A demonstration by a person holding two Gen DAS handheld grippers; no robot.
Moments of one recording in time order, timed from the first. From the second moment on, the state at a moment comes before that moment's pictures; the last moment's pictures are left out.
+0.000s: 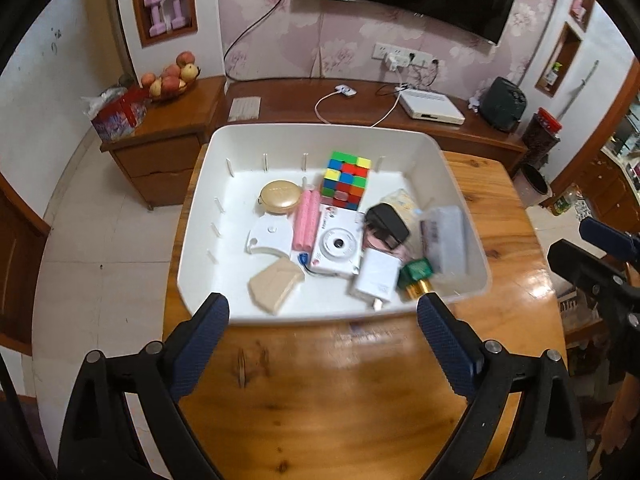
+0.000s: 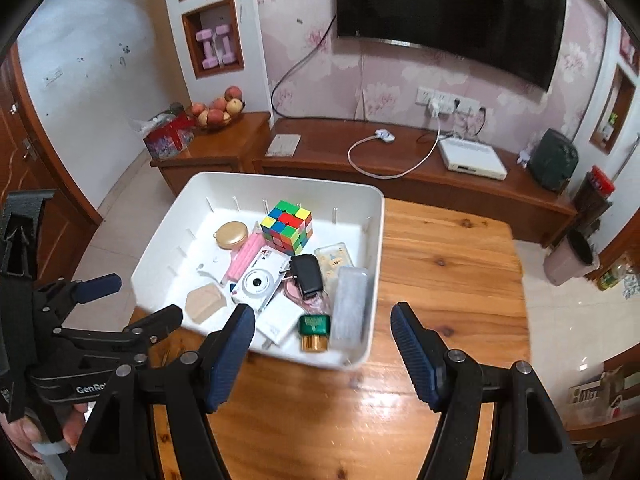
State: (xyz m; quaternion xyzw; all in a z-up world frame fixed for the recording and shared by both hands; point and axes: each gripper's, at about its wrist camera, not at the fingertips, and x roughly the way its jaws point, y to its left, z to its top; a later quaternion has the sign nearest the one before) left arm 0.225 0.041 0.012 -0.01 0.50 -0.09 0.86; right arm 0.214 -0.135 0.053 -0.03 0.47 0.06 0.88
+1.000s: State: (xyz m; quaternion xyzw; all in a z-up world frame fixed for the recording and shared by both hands) left arm 0.008 0.002 0.052 0.01 0.40 -0.08 0.91; right arm -0.044 -0.156 0.071 -0.03 0.33 0.03 0.94
